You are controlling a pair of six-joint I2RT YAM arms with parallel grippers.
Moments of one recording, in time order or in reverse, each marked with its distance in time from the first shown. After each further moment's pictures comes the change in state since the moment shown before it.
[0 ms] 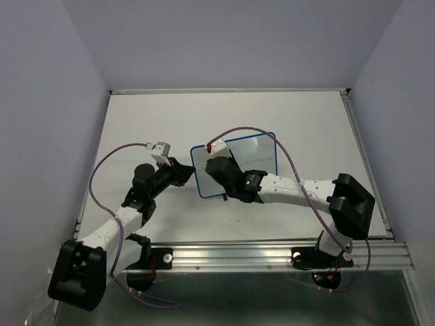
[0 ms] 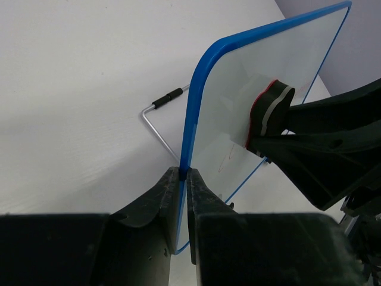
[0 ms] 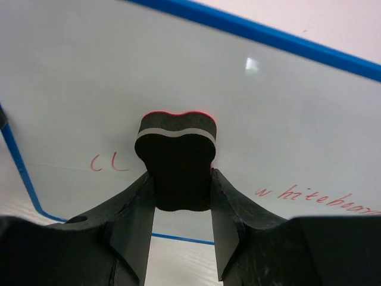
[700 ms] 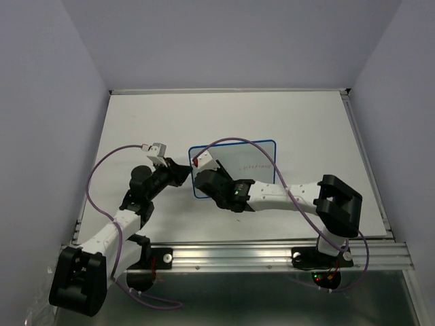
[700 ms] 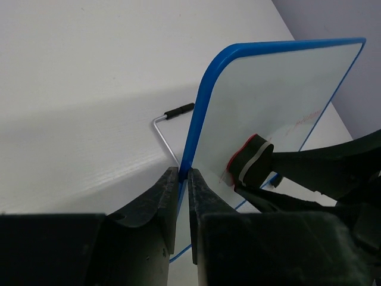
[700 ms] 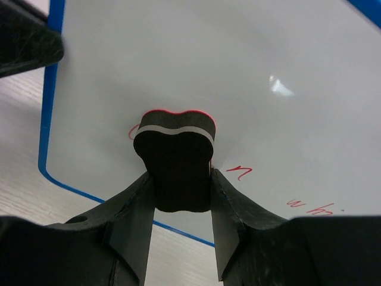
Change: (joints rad) left arm 0.039 -0.046 -0.019 -0.009 -0.007 -0.007; right arm 0.104 0.094 0.023 0.011 0.034 -0.060
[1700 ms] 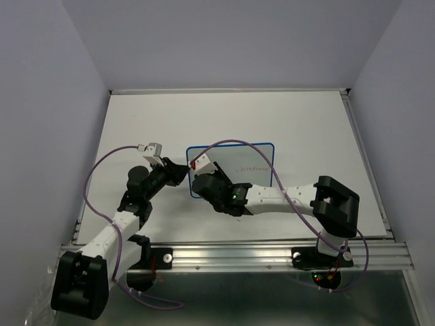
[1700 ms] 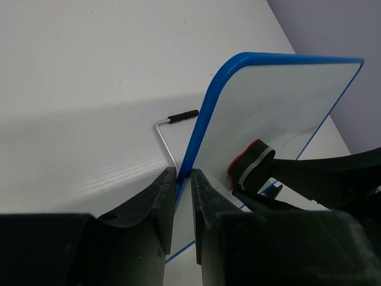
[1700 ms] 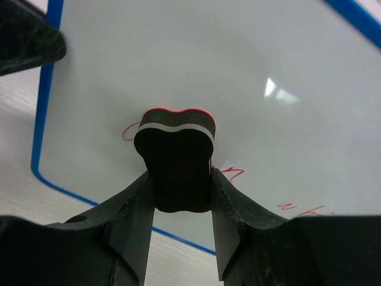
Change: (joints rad) left arm 0.035 -0.027 -0.006 -0.014 0.013 -0.026; right arm 0.022 0.008 -0.021 0.072 0.034 -0.009
